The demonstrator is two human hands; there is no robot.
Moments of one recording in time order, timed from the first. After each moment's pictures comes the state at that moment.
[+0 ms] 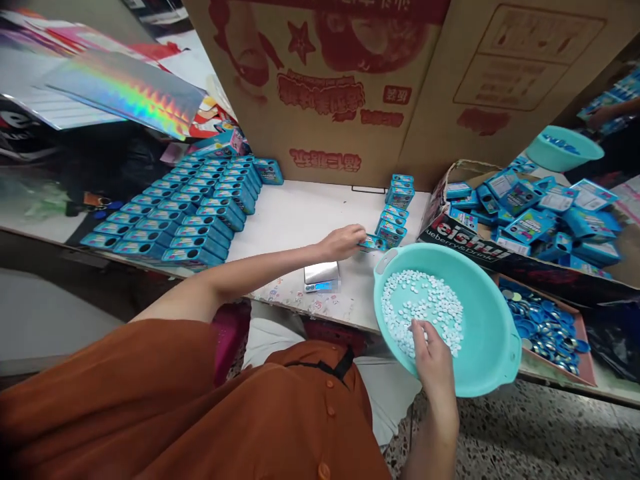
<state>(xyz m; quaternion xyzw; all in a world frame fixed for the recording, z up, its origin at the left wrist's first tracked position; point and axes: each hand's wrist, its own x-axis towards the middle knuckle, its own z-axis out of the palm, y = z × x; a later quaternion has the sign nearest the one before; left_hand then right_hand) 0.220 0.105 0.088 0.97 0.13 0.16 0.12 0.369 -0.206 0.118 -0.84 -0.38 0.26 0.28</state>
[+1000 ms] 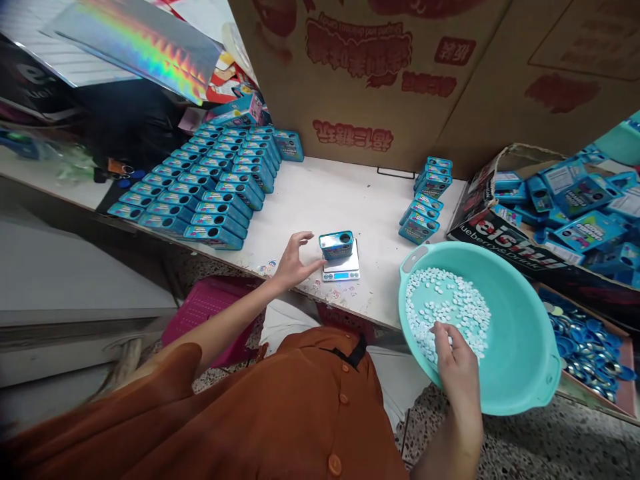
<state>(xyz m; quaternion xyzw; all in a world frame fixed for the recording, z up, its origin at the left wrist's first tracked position) 0.053 0.031 0.050 0.78 0.41 0.40 0.25 0.375 -0.199 0.112 -0.85 -0.37 0.27 0.26</state>
